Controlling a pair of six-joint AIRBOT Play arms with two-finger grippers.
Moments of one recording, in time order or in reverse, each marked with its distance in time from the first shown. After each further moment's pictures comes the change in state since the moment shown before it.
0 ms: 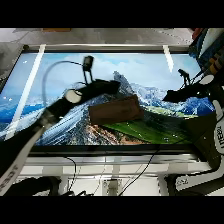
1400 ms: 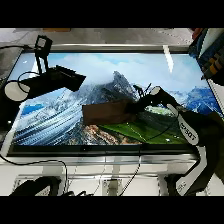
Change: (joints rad) left arm 0.257 0.262 -0.001 0.385 -0.377 0.000; right arm 0.453 -0.200 0.007 0.081 -0.148 0.130
